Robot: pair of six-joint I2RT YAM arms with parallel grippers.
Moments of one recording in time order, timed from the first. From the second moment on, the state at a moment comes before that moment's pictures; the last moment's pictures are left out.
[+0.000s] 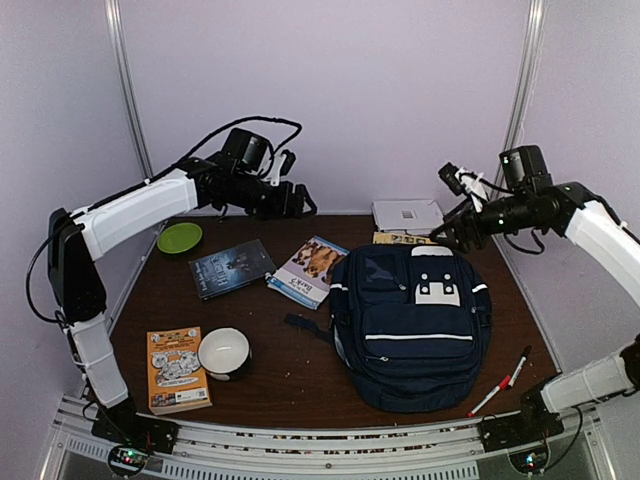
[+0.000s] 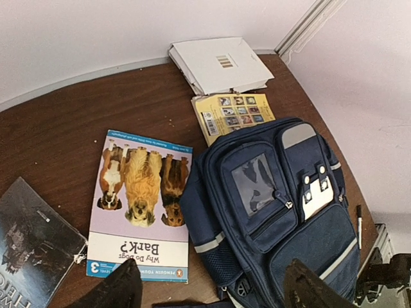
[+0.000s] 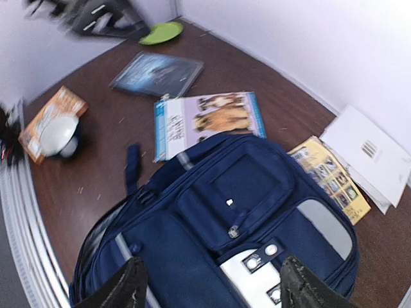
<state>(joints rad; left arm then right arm) -0.65 1.85 1.78 -0.58 0.19 -0.37 0.33 1.23 1.28 -0.76 -0.49 -0.36</state>
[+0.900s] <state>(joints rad) -0.75 1.97 1.74 -0.45 0.34 -0.40 -0.10 2.49 2.17 -0.53 -0.48 0.41</state>
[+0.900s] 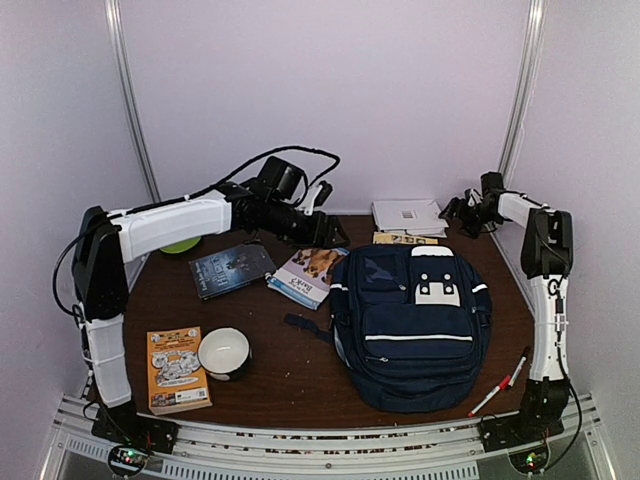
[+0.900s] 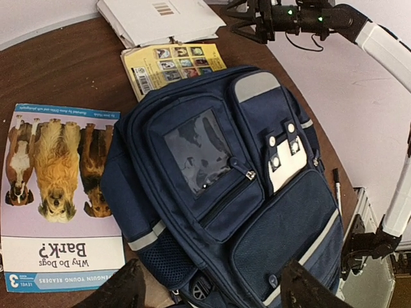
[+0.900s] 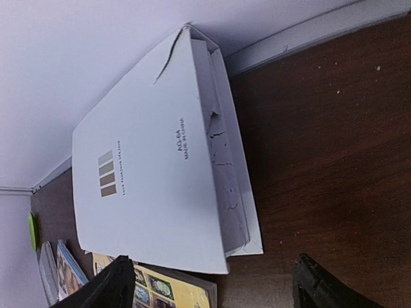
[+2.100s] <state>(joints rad) -0.70 2.21 2.05 -0.53 0.31 -0.46 -0.13 2.64 2.12 -0.10 -0.80 0.85</state>
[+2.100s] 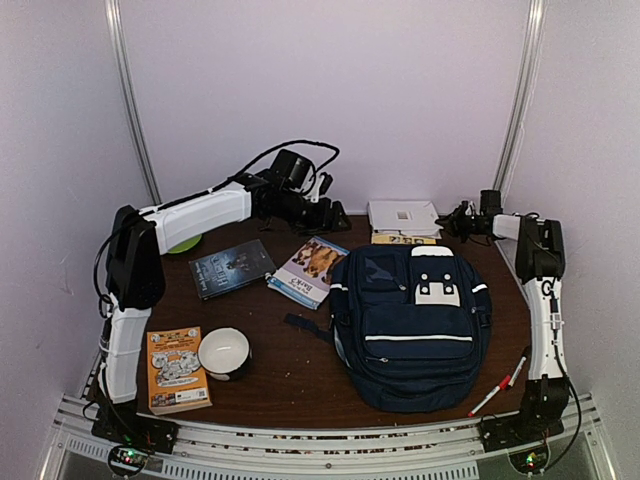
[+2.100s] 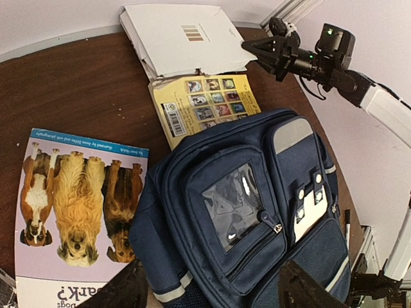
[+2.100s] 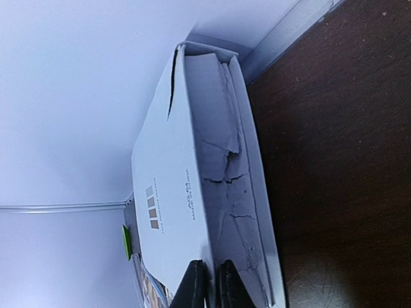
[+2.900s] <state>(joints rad) -0.70 2.18 1.93 -0.52 0.29 -0.46 -0.12 2.33 1.73 0.75 -0.96 1.37</state>
